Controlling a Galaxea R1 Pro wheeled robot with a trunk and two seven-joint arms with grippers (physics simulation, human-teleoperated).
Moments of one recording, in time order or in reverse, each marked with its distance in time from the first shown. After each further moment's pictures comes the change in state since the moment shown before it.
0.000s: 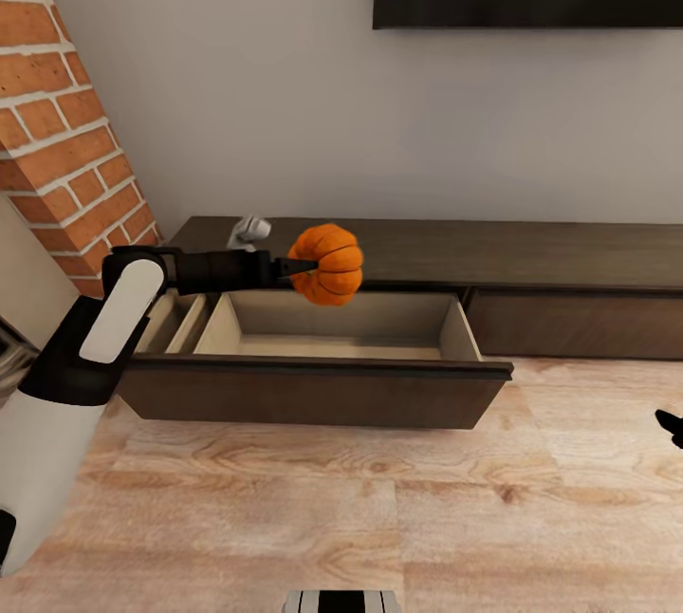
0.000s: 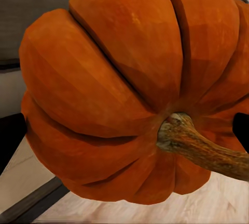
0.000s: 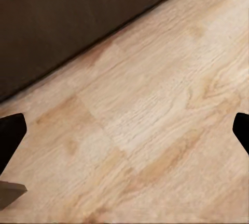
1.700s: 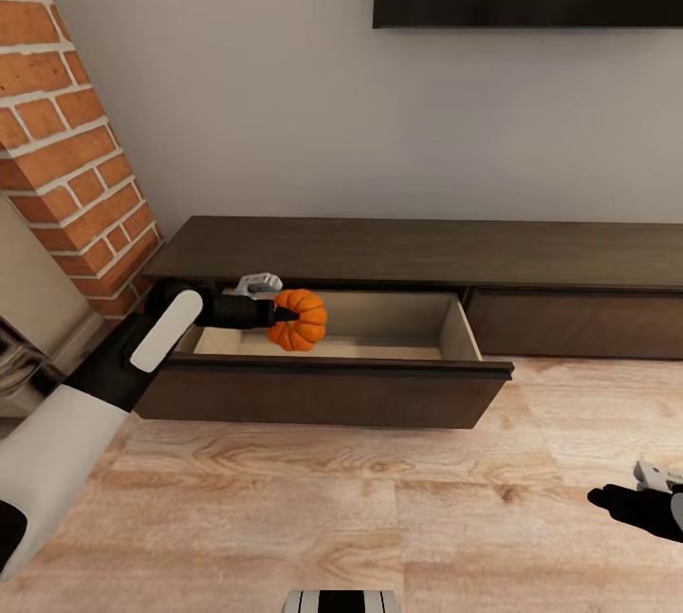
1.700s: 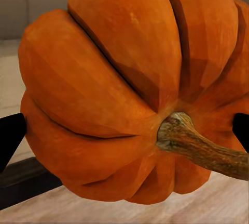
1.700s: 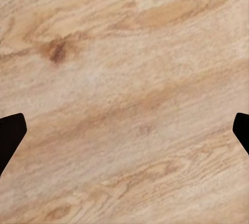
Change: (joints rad) left arm 0.000 -0.016 -0.135 0.295 -0.101 -0.011 0.269; right arm -0.002 0.016 0.270 0.100 0.209 0.401 0.086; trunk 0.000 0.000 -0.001
